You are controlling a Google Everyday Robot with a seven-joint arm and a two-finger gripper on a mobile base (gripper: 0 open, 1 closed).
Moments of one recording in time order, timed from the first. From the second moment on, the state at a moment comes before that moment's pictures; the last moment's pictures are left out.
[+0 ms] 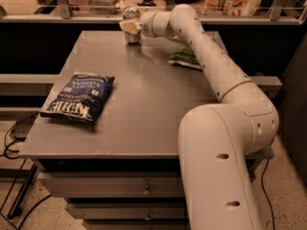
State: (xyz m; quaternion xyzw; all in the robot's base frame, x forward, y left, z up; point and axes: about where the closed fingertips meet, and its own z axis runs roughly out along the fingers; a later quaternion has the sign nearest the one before) arm 0.919 0.089 0.908 -0.36 0.68 0.25 0.59
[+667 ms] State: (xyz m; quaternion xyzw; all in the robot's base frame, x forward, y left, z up) arm 0.886 0.065 0.944 -0.39 0.68 0.23 0.58
